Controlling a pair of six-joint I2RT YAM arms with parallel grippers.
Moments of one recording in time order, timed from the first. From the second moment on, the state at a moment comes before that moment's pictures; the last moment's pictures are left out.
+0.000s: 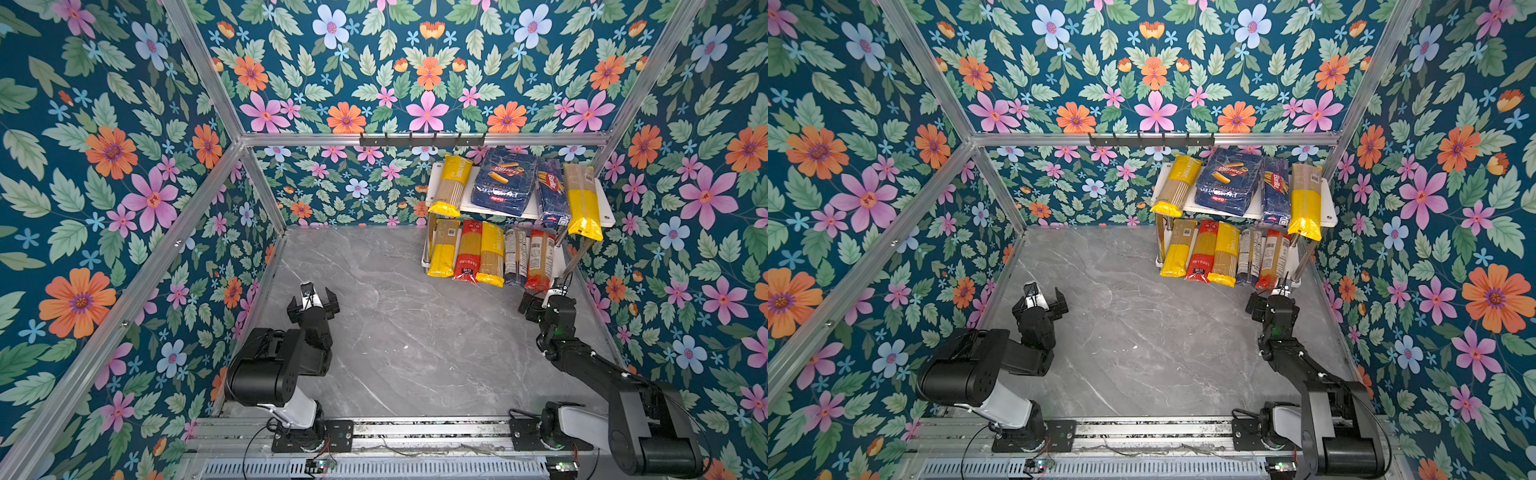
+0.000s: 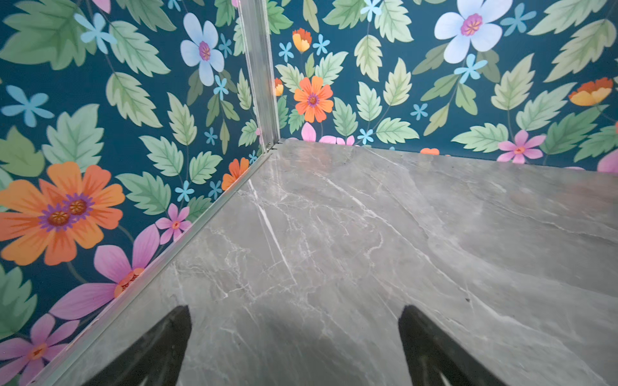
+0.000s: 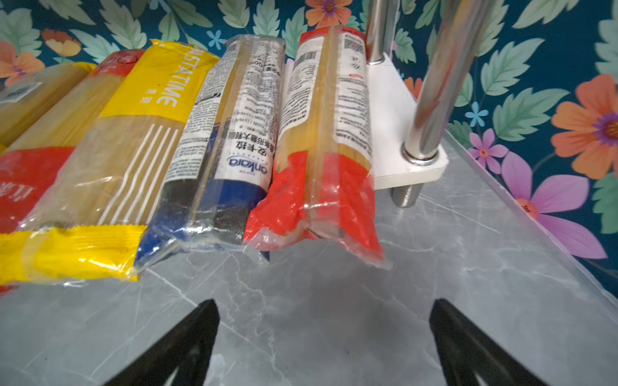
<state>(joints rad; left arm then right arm) -0.10 1.62 0.23 1.22 -0.44 -0.01 -0.04 1.23 0.33 0.46 0.18 0.19</state>
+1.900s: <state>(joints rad) -0.05 1.62 0.27 1.19 -0.31 -0.01 -0.03 1.44 0.31 0.77 -0.02 0.08</state>
